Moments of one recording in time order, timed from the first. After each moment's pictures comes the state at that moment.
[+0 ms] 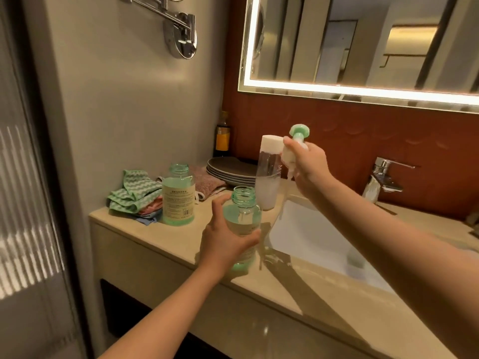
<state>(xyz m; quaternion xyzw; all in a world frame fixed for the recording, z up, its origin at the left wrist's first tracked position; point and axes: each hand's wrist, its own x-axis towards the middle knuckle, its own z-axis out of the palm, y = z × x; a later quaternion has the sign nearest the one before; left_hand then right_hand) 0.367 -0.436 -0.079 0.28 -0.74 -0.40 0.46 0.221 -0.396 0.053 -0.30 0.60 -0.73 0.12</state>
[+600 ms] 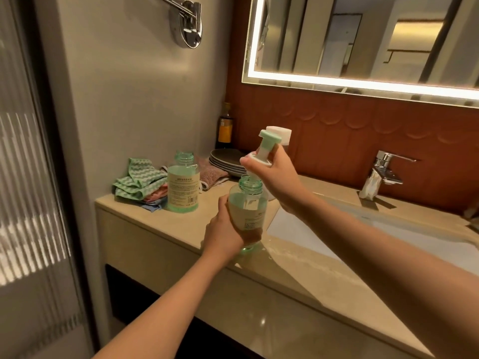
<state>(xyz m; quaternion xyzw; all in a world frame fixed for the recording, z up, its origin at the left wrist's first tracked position) 0.368 -0.441 -0.092 0.34 -0.77 -0.40 0.37 0.282 -0.388 0.020 -0.52 0.61 -0.59 0.11</state>
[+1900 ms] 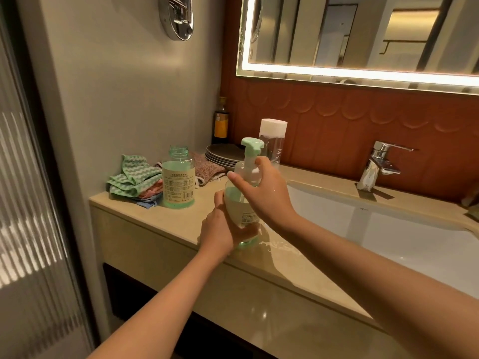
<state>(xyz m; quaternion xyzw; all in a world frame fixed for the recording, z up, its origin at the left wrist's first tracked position) 0.367 -0.443 -0.094 0.33 -0.79 -0.35 0.37 0.296 -0.386 -0.020 -0.47 0.73 -0.48 -0.05</state>
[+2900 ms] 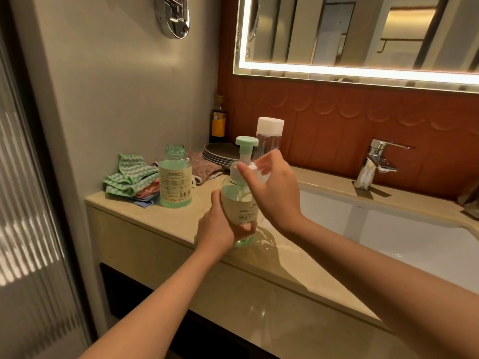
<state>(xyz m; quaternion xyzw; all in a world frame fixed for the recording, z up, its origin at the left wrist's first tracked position) 0.365 -0.443 -0.096 0.33 -0.79 -0.35 0.38 0.288 -0.372 -0.019 -0.48 0.71 -0.49 -0.17</state>
